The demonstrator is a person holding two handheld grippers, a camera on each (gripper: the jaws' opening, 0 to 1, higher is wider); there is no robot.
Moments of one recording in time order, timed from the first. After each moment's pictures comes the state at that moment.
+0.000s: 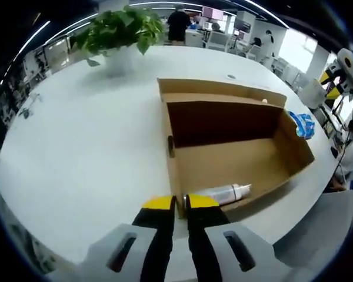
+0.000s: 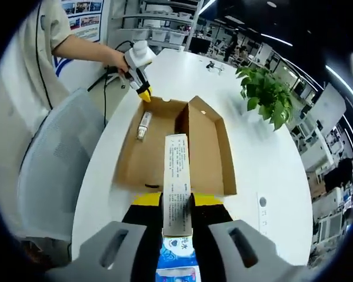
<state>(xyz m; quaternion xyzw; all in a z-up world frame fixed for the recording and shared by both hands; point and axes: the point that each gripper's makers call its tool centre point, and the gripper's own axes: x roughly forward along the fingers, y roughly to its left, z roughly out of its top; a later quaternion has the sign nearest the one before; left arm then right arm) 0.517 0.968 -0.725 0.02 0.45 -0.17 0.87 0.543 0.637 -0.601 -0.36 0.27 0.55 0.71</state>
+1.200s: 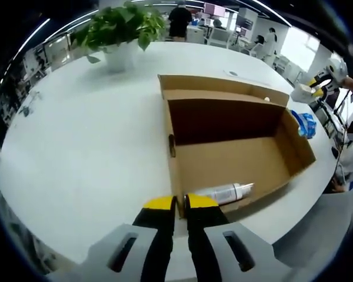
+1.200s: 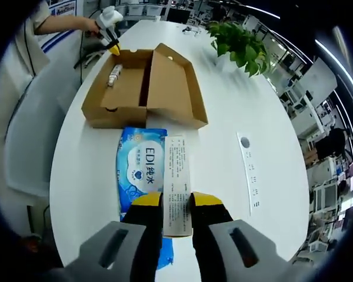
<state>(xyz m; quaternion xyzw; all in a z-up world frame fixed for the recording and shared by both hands) 0.518 0.969 -0.726 0.02 0.47 -0.16 0.87 0.598 0.500 -0.658 -0.39 0.35 0.47 0.71</state>
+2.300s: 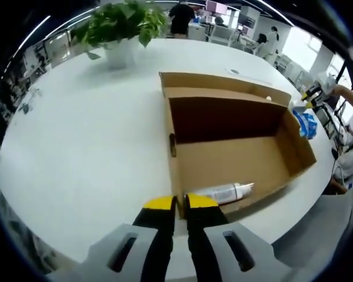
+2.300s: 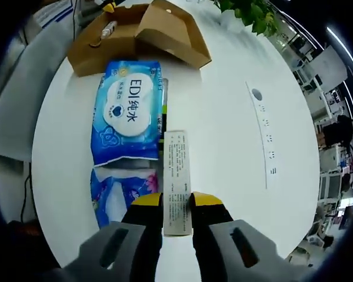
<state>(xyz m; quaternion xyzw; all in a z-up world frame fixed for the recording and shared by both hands) 0.519 0.968 -0.728 0.02 0.48 -0.16 0.86 0.607 0.425 -0.740 -0.43 0.44 0.45 0.65</state>
